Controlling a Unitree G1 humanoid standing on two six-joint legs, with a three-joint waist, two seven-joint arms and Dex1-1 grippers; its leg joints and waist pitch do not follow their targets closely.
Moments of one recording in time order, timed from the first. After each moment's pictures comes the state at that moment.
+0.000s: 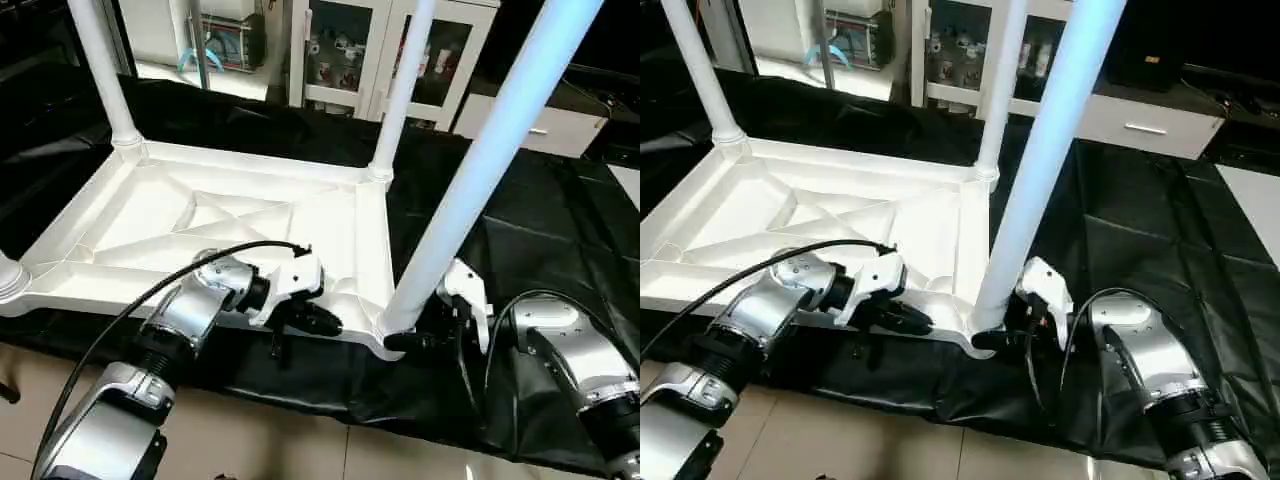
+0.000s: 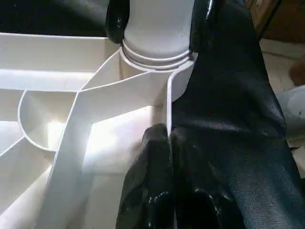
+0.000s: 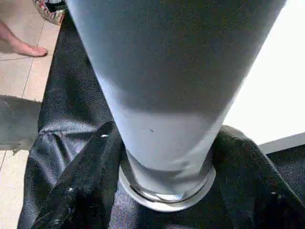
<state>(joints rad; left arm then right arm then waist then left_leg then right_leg) -0.65 0.31 -0.35 0.64 0.04 0.02 -1.37 -0.35 -0.54 0.22 0.32 0.21 0.19 1.20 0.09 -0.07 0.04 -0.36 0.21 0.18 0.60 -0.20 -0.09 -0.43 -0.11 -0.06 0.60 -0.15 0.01</state>
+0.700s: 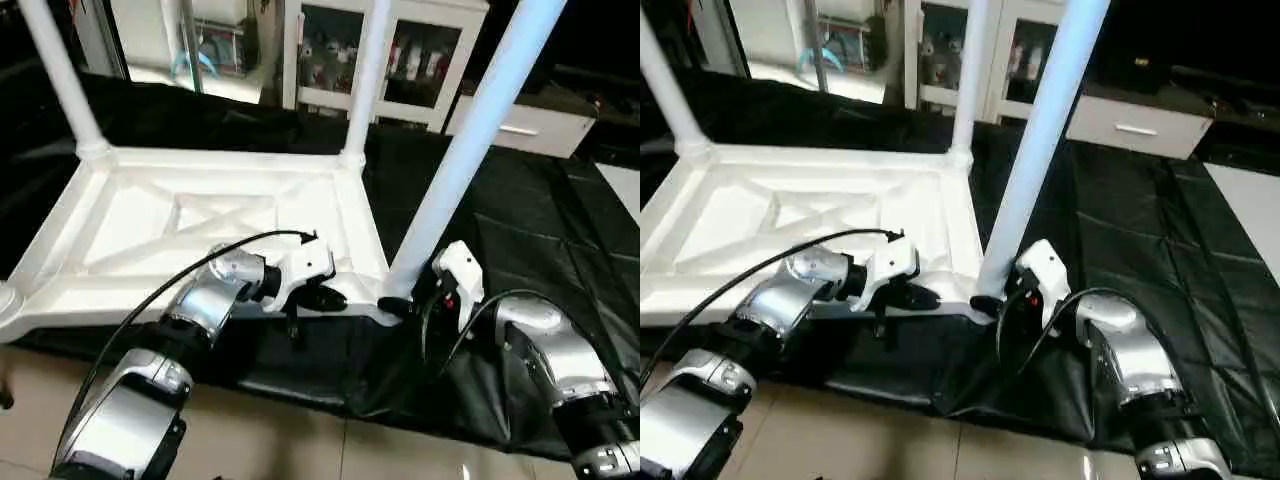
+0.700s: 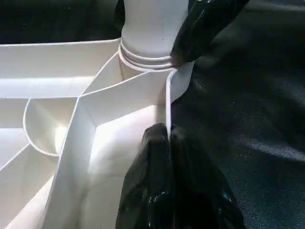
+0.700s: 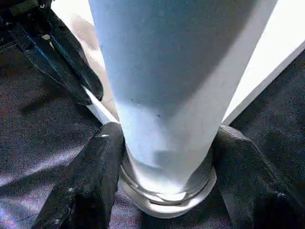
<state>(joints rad) -0.72 0.24 -0.33 0.76 0.10 0.00 -1.17 -0.36 -0.41 0.12 0.40 0.20 0.22 0.92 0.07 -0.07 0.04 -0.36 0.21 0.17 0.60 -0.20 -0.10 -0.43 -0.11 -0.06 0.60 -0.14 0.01</state>
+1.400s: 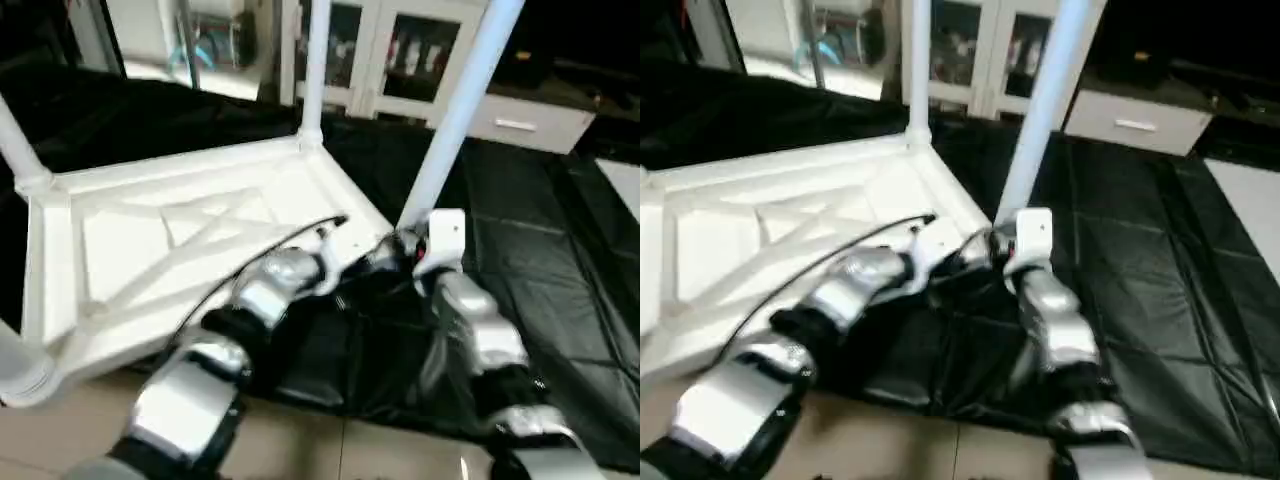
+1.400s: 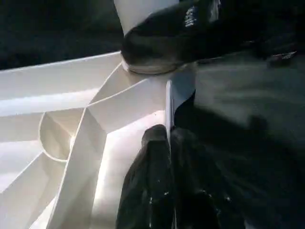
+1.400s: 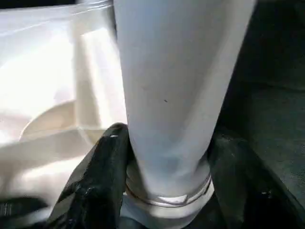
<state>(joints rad) -0.87 -0.01 -0.29 1.07 0.20 -0.05 -0.56 -0.55 -0.04 -0.09 0.65 0.12 0.14 0.03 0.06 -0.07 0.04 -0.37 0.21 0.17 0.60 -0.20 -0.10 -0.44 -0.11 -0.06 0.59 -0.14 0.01</state>
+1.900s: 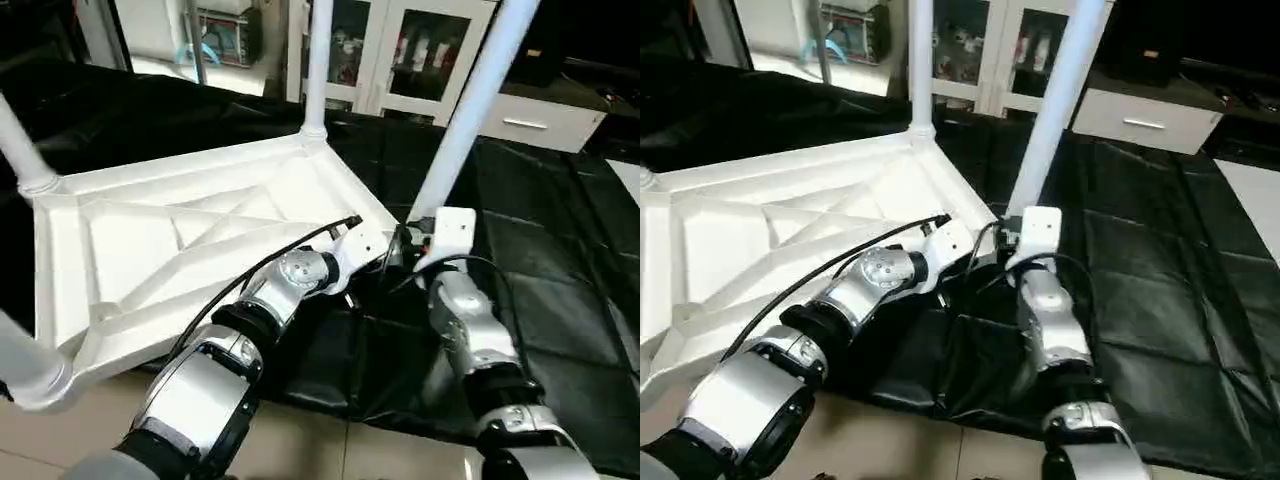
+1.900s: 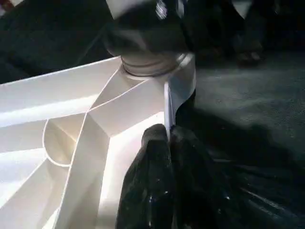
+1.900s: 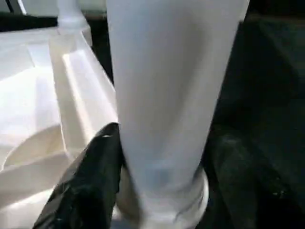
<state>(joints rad) -0.91 -0.03 -0.31 1.17 0.24 -0.18 -0.55 -0.52 -0.05 -0.10 0.62 0.10 0.03 -0.01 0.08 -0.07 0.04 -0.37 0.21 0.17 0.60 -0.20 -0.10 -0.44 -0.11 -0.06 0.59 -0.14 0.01</state>
